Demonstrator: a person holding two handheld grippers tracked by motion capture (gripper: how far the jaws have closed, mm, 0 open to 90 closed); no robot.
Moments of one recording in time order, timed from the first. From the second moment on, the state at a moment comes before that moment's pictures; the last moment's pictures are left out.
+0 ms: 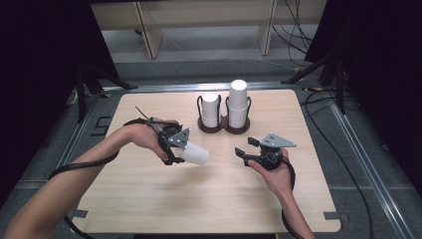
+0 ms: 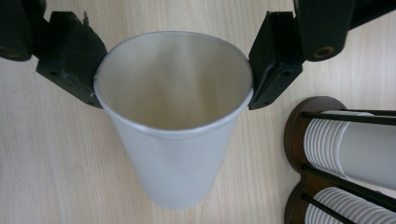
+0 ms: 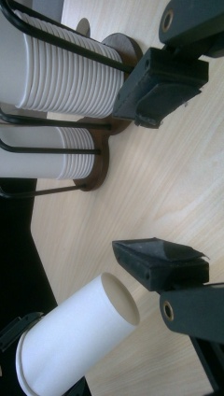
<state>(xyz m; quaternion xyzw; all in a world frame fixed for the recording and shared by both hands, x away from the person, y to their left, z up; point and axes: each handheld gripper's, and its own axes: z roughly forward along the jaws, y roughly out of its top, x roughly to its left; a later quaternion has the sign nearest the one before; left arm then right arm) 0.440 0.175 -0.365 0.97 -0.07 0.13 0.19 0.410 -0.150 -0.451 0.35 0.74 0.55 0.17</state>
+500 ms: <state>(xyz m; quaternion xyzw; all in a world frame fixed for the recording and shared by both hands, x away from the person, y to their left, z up) 0.439 0.168 -0.364 0.98 -0.08 0.12 0.14 0.408 -0.138 -0.448 0.34 0.75 0.54 0.16</state>
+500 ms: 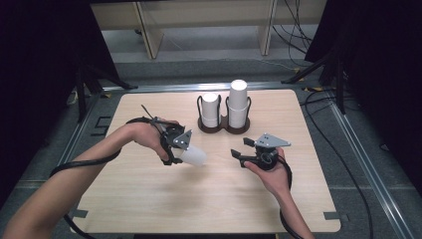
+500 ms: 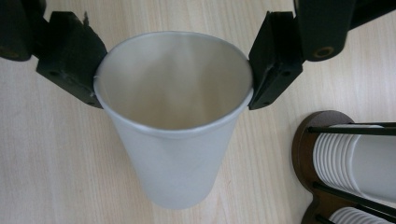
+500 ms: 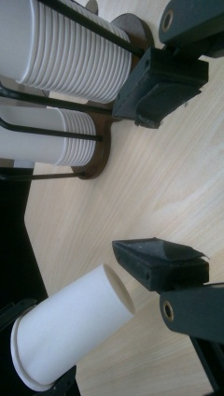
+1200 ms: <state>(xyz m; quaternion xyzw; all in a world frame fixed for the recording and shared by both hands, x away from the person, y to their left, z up) 0.440 0.162 -0.363 0.99 -0.07 0.11 0.09 0.407 -0.117 -0.442 0.29 0.78 0.53 0.16</state>
